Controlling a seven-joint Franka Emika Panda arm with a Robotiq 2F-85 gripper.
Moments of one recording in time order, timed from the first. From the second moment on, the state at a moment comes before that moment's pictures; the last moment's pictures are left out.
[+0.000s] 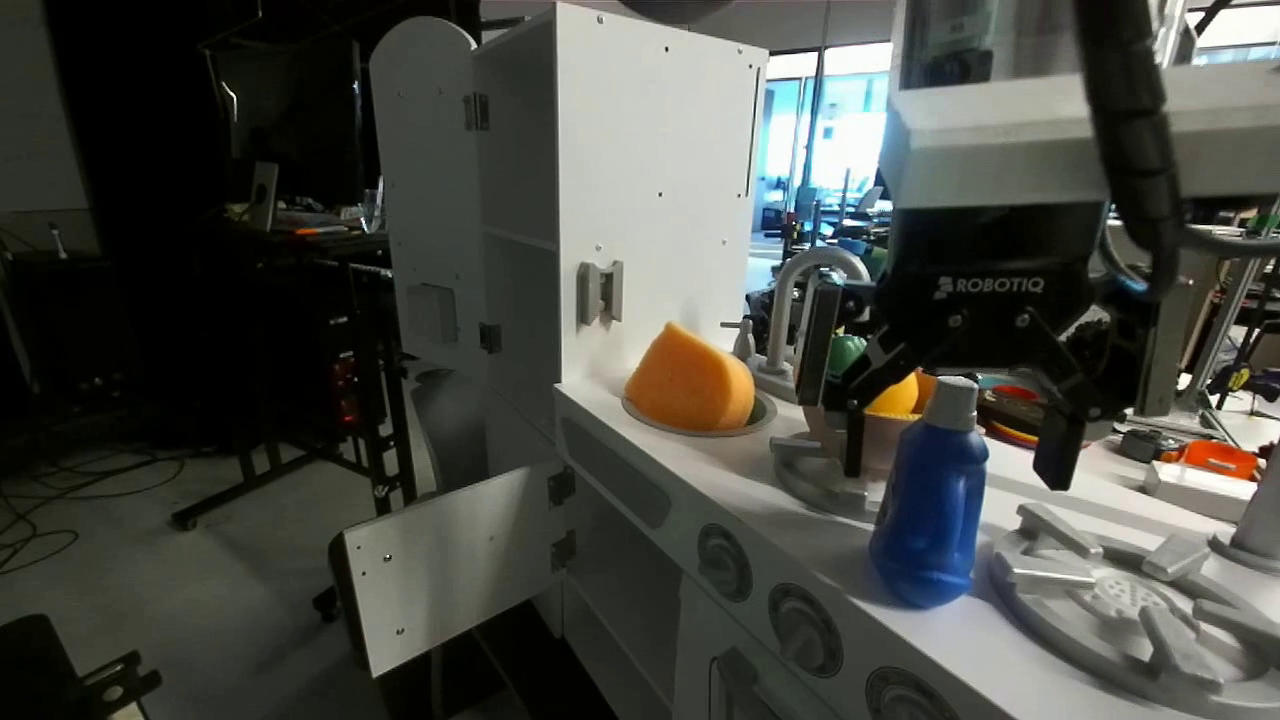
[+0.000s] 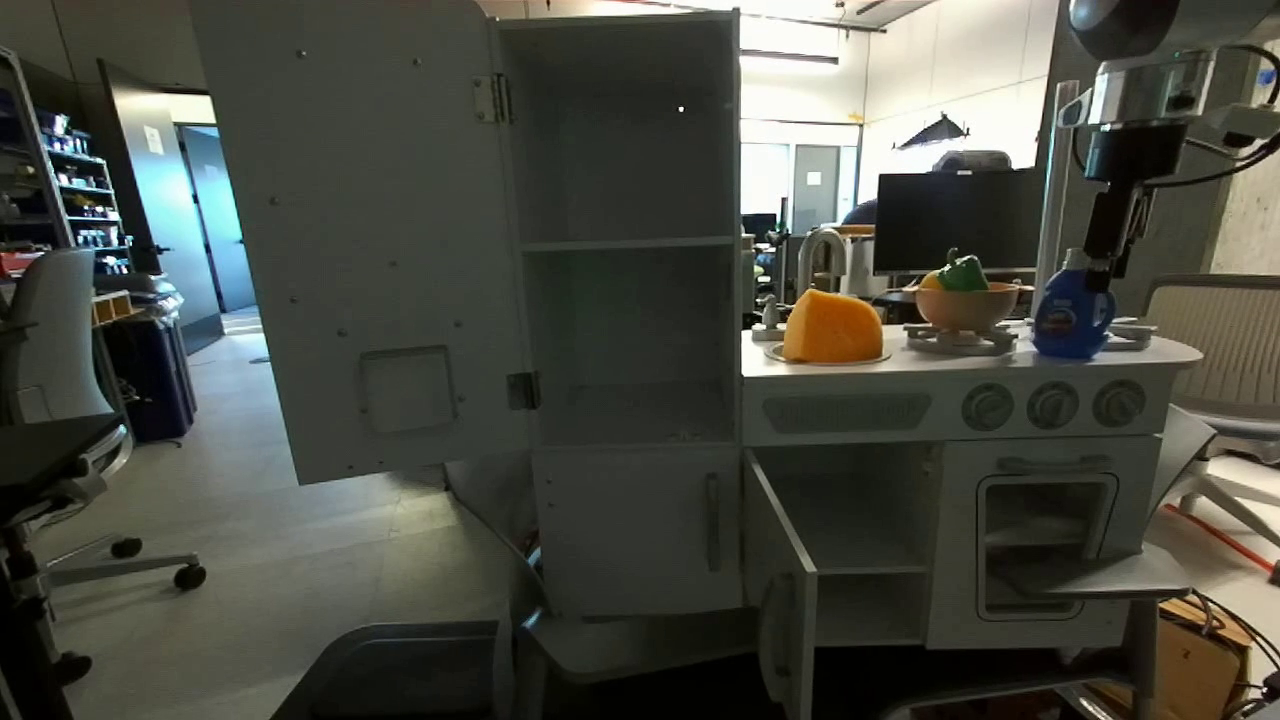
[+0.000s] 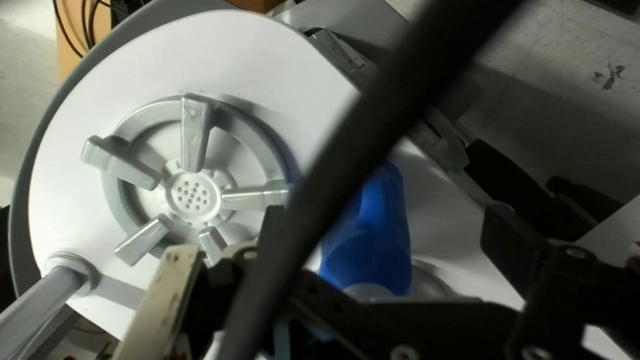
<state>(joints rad) -0.28 0.45 -0.11 -1.77 -0.01 2.31 -0.80</state>
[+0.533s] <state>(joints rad) -0.30 0.52 -0.09 -1.68 0.00 2.31 -0.79</state>
